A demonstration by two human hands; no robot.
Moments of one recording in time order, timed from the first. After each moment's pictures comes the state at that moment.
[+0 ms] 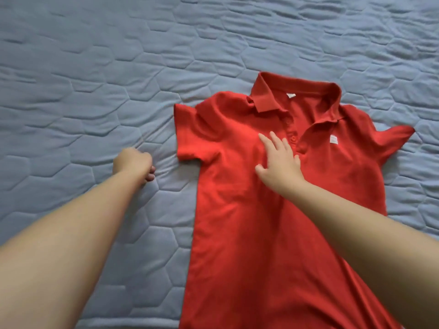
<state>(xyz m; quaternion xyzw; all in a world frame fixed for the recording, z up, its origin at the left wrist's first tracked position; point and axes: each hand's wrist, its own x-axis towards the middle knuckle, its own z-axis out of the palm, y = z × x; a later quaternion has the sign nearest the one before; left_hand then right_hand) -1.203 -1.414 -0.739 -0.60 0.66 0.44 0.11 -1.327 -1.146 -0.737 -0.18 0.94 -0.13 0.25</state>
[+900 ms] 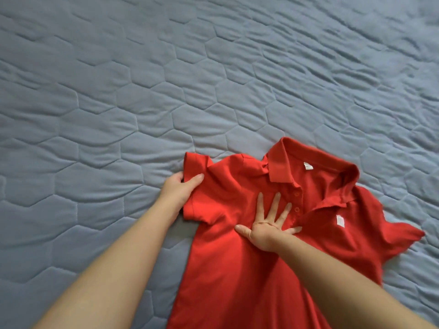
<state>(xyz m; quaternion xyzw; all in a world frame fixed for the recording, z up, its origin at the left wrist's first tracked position) -1.287 -1.389 -0.781 -0.53 0.53 0.67 0.01 -1.366 -1.177 -0.801 -0.14 0.87 0.07 0.47</state>
